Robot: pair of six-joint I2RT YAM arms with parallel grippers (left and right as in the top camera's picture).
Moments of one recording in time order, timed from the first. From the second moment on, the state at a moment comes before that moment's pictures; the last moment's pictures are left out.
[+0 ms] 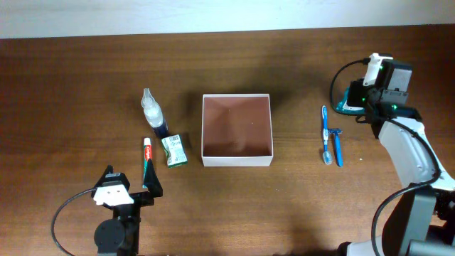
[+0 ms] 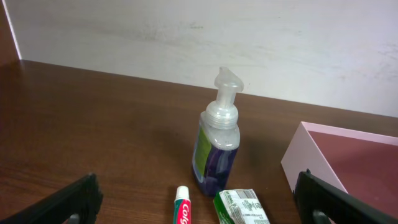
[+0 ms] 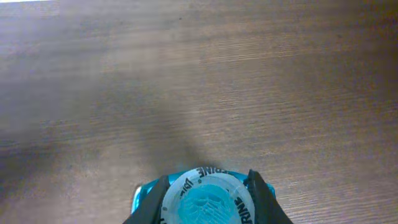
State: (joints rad) left arm -0.02 0.02 0.01 -0.08 -0.08 -0.16; right arm -0.19 1.64 1.12 -0.21 0.00 -0.08
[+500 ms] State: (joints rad) left arm -0.02 0.02 0.01 -0.08 -0.08 -0.16; right arm 0.05 1.49 1.26 -0.39 0.03 -0.07
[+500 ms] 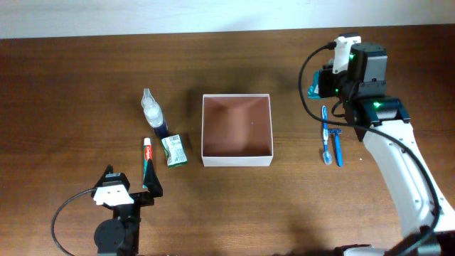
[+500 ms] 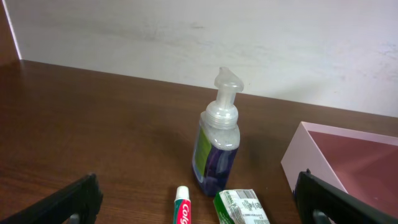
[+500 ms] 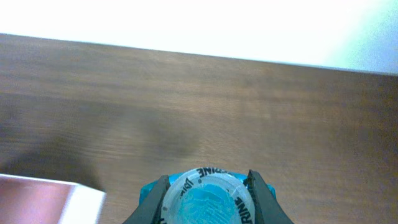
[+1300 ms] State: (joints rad) left arm -0.02 0.02 0.01 -0.08 -0.08 -0.16; right arm 0.49 1.44 1.36 -0.47 0.16 0.20
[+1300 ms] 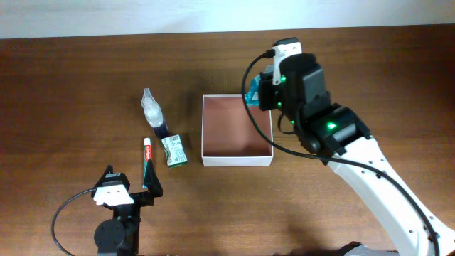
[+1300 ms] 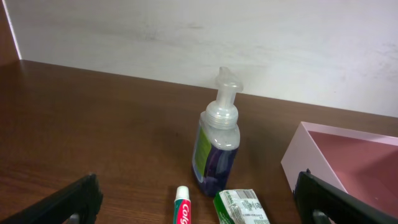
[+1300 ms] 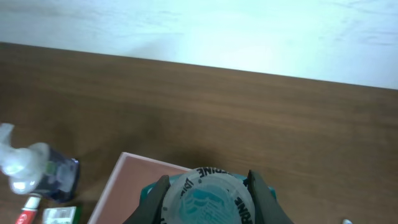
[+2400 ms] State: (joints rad) left arm -0.02 0.02 0.01 -0.08 -0.08 -0.16; right arm 0.54 1.75 1.37 -0.42 0.29 0.34
